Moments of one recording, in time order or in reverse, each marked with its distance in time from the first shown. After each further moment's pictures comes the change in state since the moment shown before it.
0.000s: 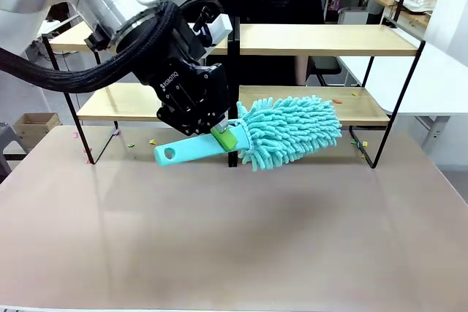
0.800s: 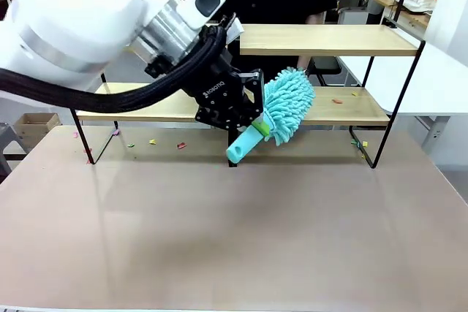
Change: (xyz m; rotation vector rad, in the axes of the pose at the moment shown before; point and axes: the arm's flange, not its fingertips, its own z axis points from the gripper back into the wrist) left arm 0.043 0.000 -0.046 0.107 -0.384 0.171; right arm 0.000 0.000 0.000 0.000 0.000 0.000
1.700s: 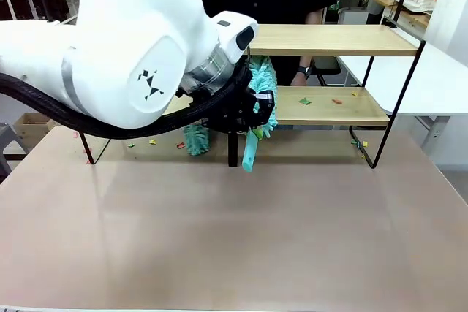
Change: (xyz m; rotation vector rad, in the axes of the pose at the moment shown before) left arm -0.001 -0.004 -0.044 0.306 -0.244 0.030; right arm 0.000 0.000 0.000 0.000 0.000 0.000
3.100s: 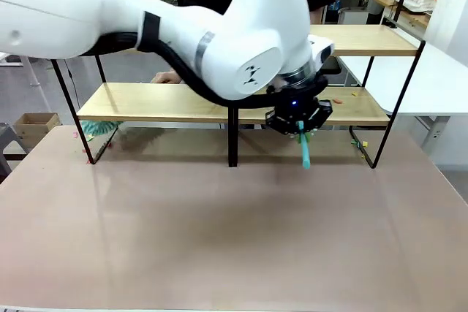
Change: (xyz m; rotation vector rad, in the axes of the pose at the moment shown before) left arm 0.064 -0.088 -0.127 0.103 0.144 0.004; right arm 0.000 0.000 0.000 0.000 0.000 0.000
